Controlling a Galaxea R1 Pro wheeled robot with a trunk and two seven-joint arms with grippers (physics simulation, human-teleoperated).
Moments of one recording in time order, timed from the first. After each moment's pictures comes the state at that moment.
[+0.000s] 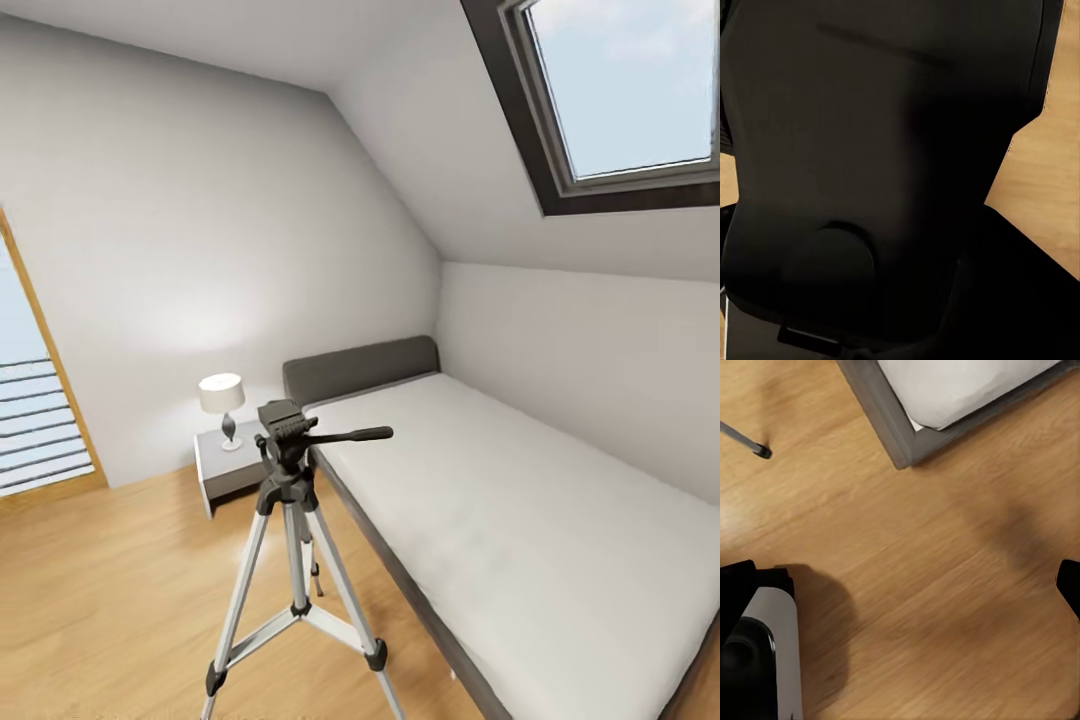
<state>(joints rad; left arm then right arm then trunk) -0.28 -0.02 0.13 0.00 0.54 -0.02 0.13 -0.31 -0.20 0.01 0.03 0.05 -0.08 -0.05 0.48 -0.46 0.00</state>
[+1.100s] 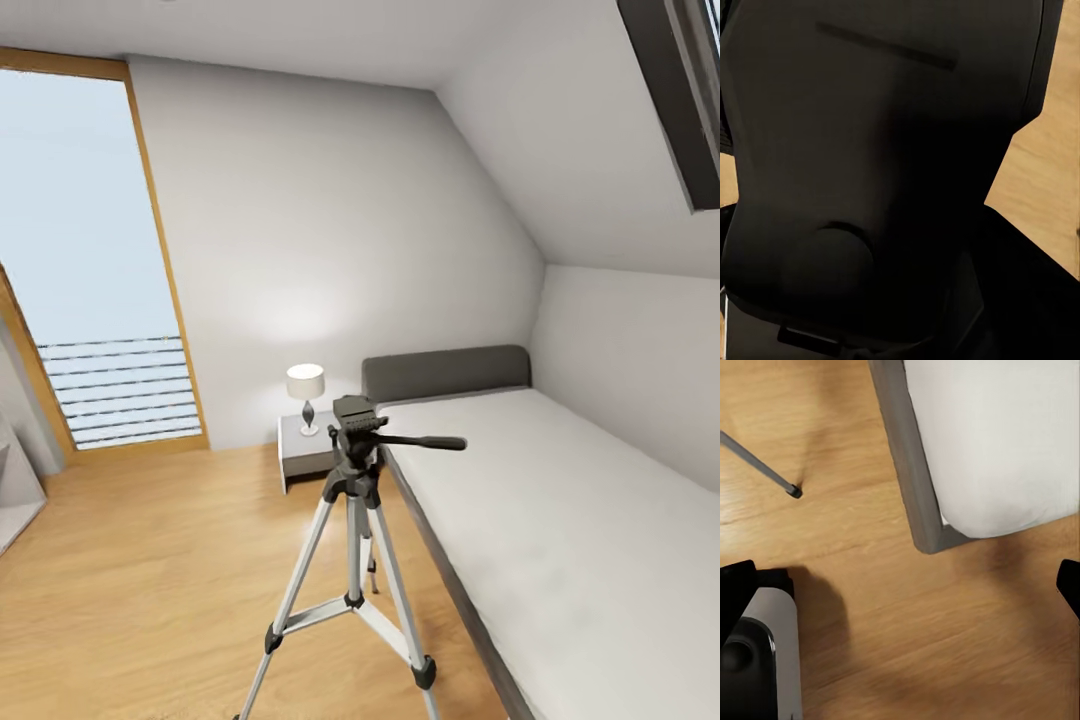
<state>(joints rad) -0.28 -0.03 0.13 0.00 0.54 -0.01 0.13 -0.31 -0.20 0.01 0.03 0.05 -0.08 -0.05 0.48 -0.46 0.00</state>
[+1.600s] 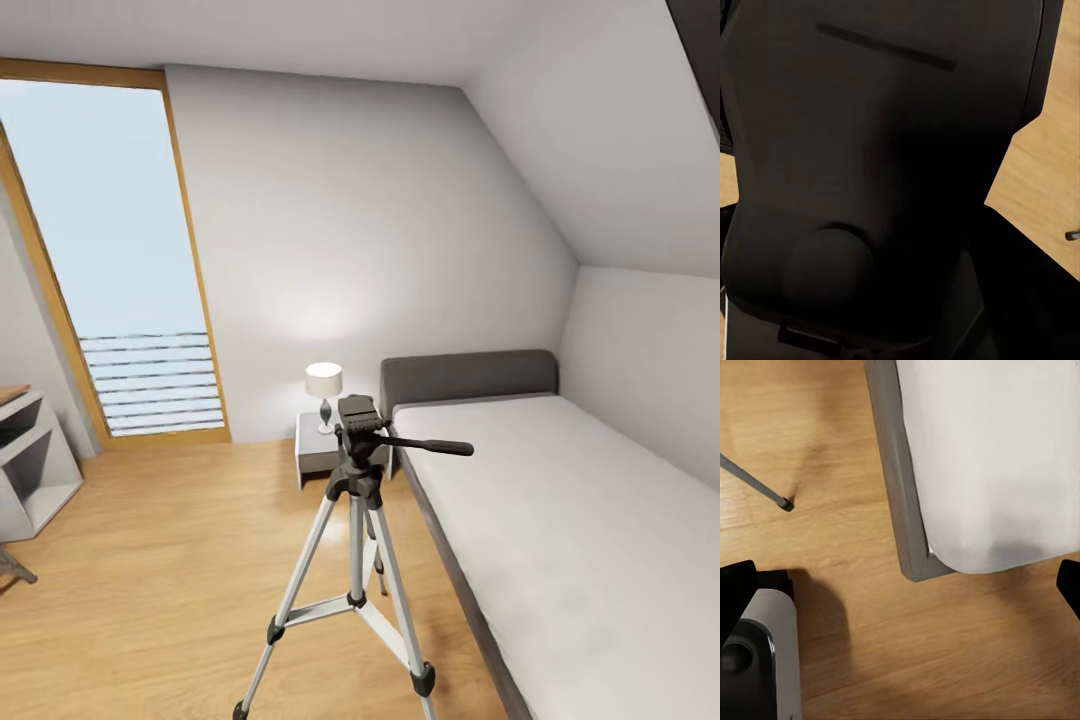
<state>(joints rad) -0.28 -0.02 0.13 0.00 0.54 -0.01 0.13 -0.31 -0.20 0.01 0.03 0.05 -0.08 -0.05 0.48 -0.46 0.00</state>
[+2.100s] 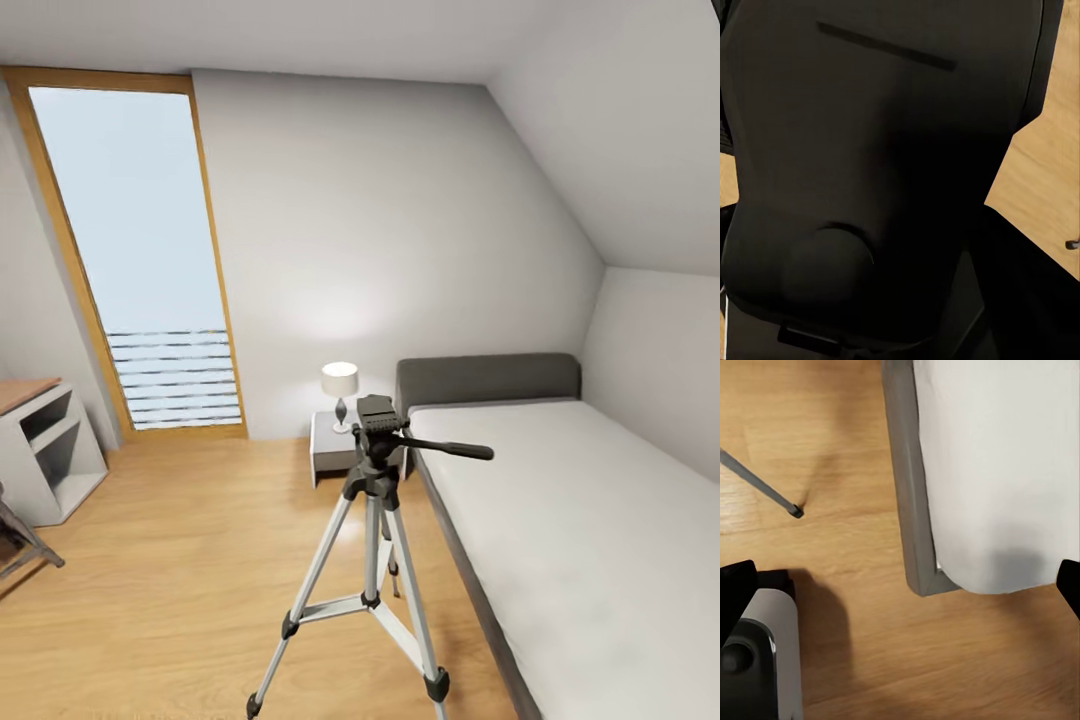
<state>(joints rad) -0.28 -0.02 0.13 0.00 0.54 -0.02 0.13 -0.31 -0.20 0.01 0.03 0.05 -0.08 -0.05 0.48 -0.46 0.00</state>
